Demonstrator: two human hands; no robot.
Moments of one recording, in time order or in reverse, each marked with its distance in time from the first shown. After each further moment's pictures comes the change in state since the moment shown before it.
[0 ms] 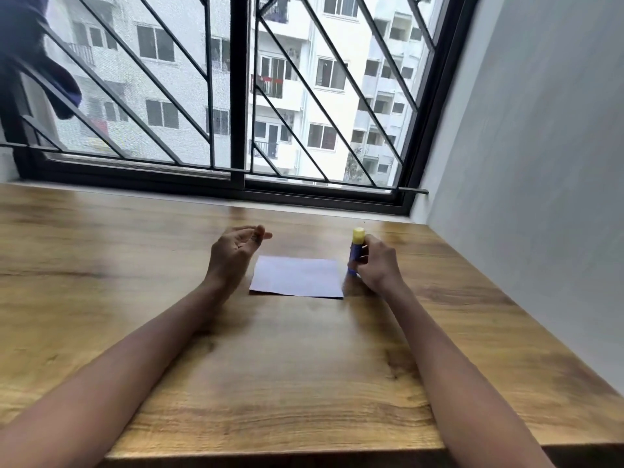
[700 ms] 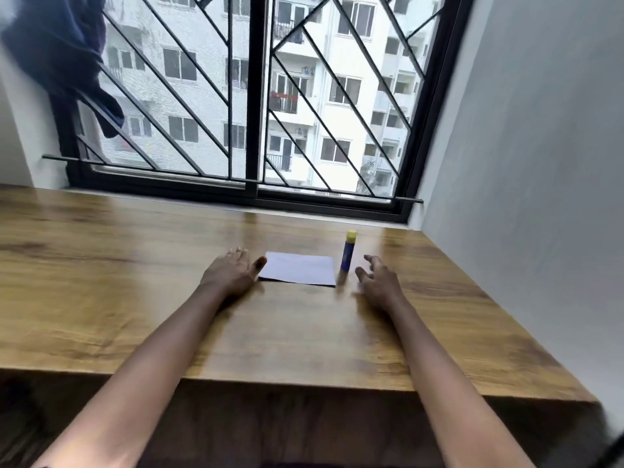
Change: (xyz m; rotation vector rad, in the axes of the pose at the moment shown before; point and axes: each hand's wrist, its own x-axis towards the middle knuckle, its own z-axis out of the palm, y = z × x) left_hand -0.018 -0.029 -0.019 0.967 -0.446 -0.147; right_hand -0.050 0.018 -0.024 0.038 -0.174 0.110
